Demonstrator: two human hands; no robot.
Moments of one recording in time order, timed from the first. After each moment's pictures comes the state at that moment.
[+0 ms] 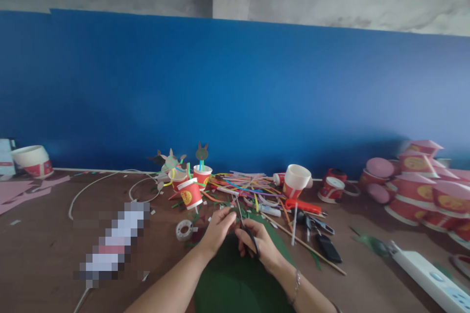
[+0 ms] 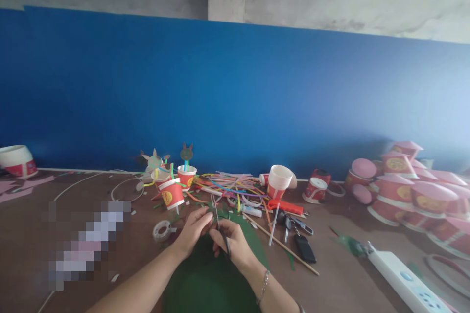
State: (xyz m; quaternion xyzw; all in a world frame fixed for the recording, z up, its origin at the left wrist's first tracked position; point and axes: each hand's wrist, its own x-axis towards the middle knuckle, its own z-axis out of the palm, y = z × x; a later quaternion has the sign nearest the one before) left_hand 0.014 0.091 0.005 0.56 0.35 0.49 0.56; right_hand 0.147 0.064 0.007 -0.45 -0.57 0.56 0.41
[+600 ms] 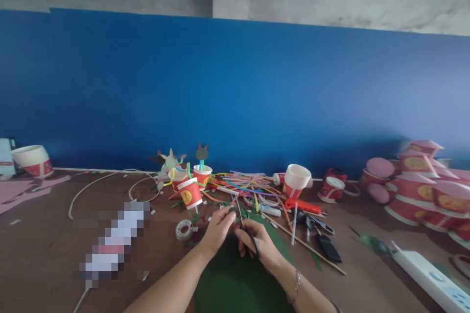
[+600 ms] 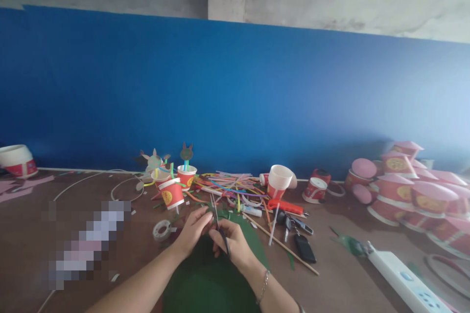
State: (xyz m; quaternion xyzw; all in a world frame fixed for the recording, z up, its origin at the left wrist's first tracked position) left_hand 0.013 0.093 0.000 0.57 0.38 0.49 0.54; right_hand 0.147 0.063 0.008 -0.44 -0.57 0.56 0.40
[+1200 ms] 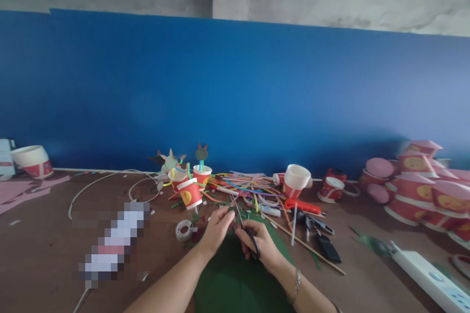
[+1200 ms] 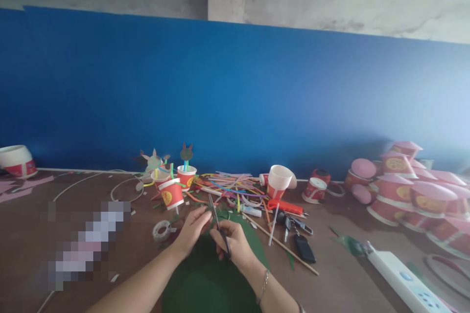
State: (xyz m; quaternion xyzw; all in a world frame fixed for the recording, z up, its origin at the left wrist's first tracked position) left_hand 0.012 0.095 -0.004 0.57 0.38 0.49 0.54; right_hand 0.148 0.065 0.005 -0.47 -0.56 0.55 0.39
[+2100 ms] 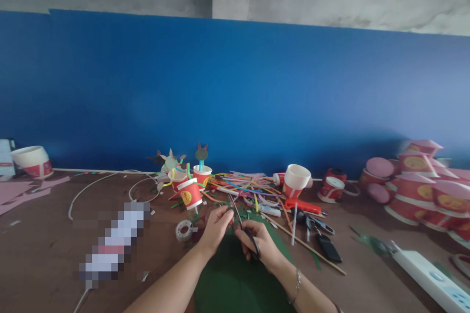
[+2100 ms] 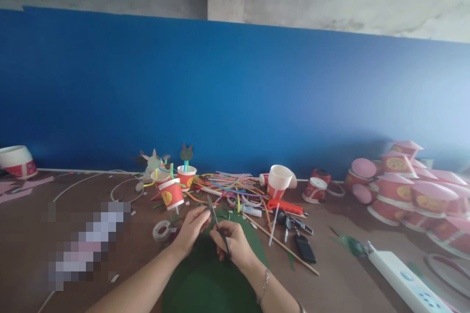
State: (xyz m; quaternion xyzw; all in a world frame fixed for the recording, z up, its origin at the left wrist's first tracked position) left_hand 0.011 0.099 -0.010 0.56 0.40 0.50 0.53; right_hand 0.149 0.068 0.000 -0.46 -0.57 0.56 0.39
